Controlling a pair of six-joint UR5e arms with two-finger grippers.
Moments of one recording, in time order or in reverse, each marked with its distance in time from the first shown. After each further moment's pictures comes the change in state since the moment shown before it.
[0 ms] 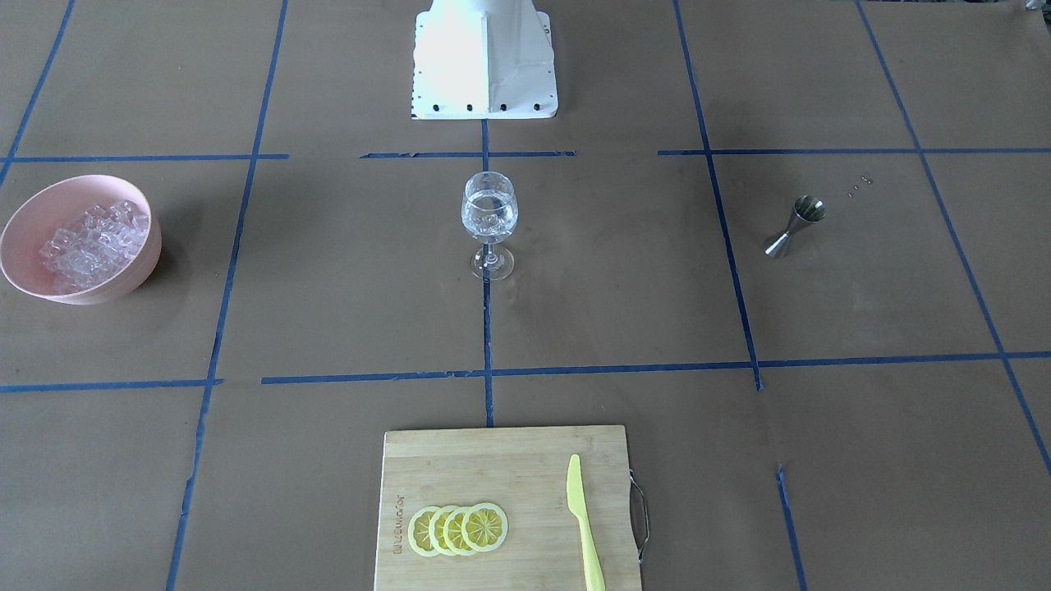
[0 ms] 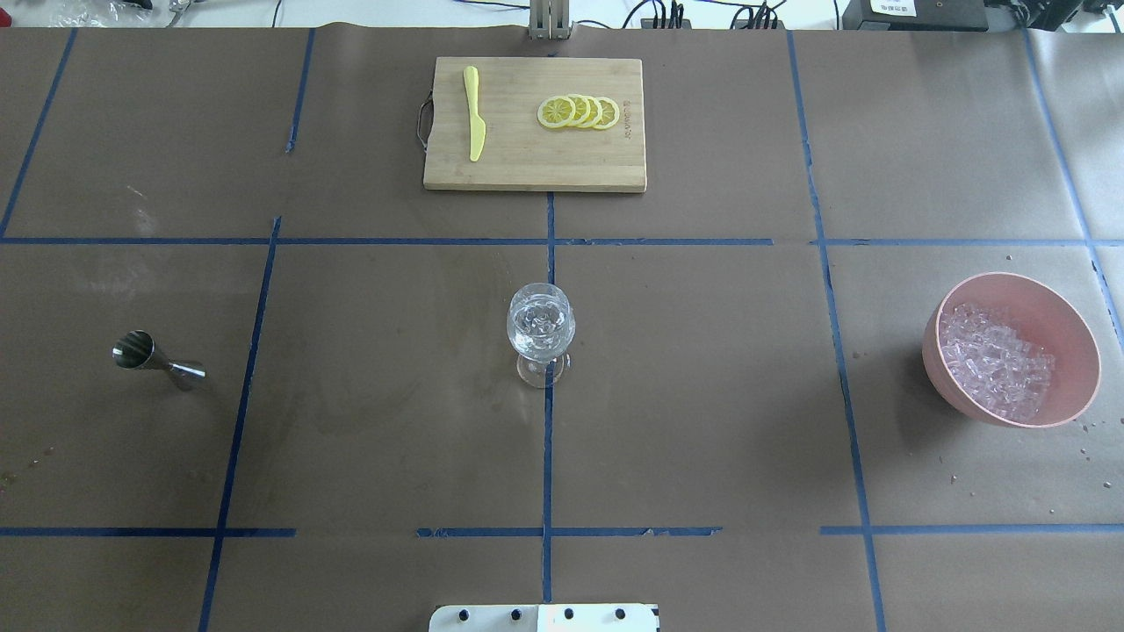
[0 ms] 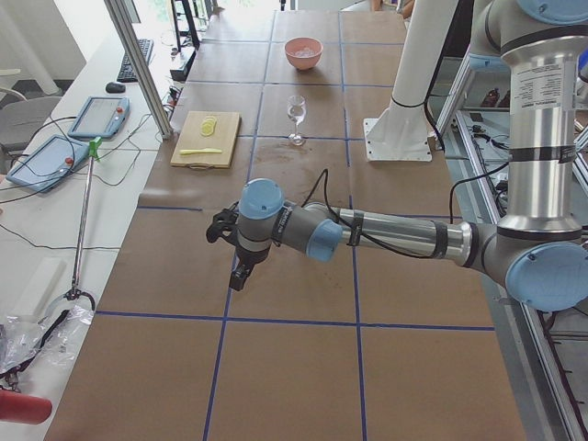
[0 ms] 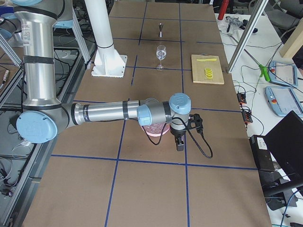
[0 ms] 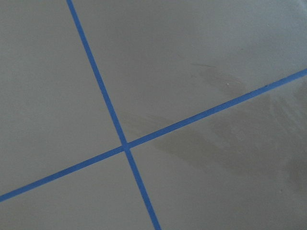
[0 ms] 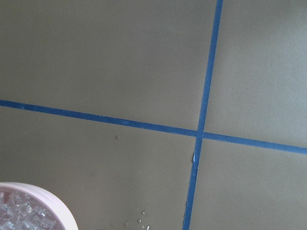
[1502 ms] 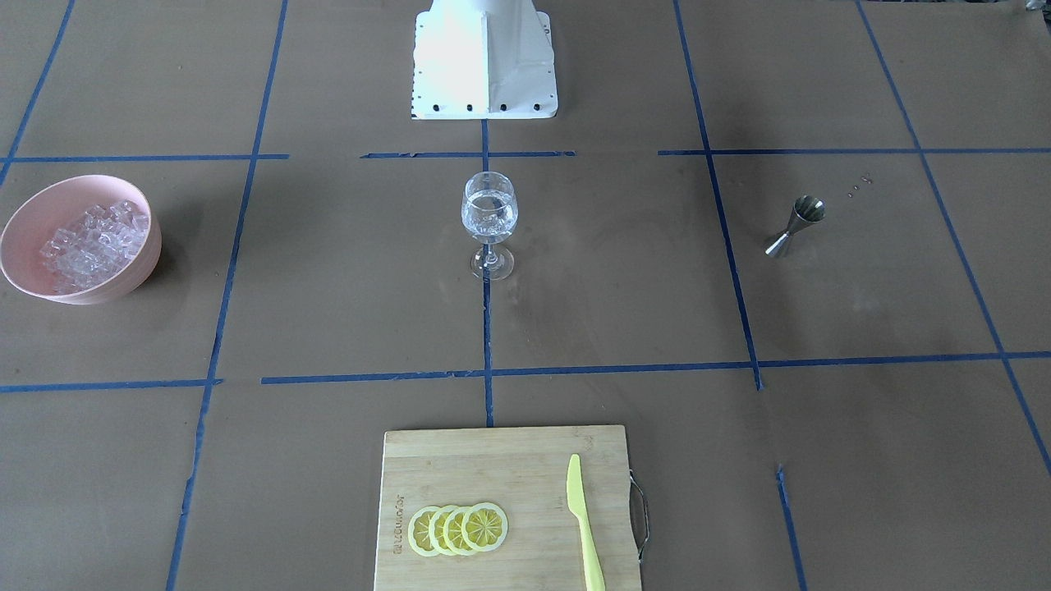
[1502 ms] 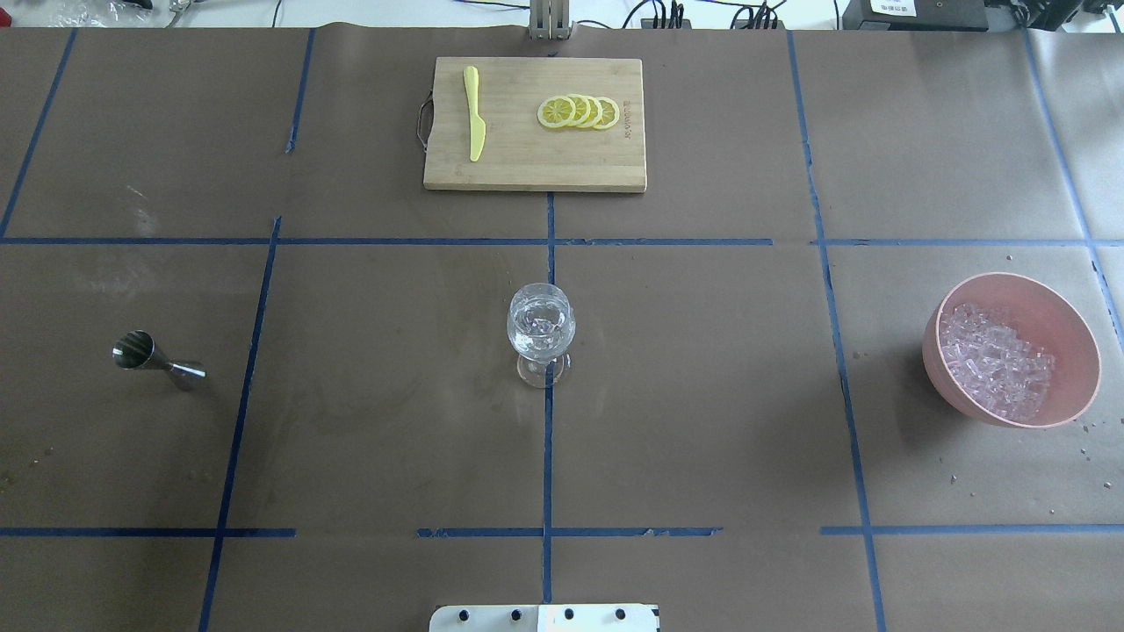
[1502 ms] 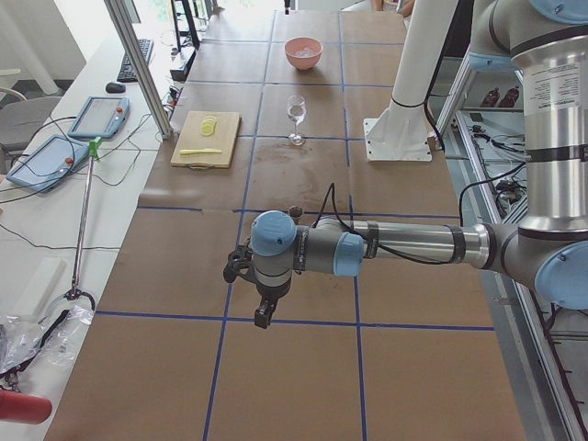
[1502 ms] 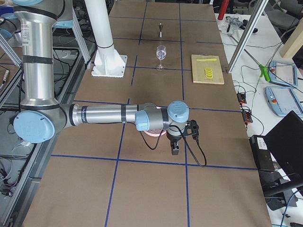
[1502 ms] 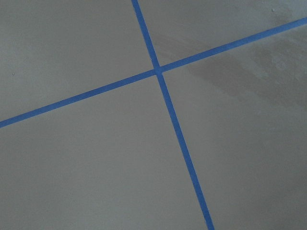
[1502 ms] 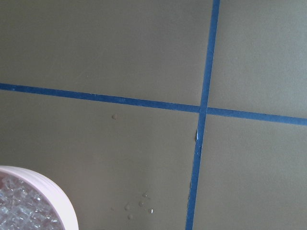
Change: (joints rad) left arm 0.016 0.146 0.005 0.001 -0.003 0.045; right arm -0.008 -0.022 -0.034 0.001 0.042 0.003
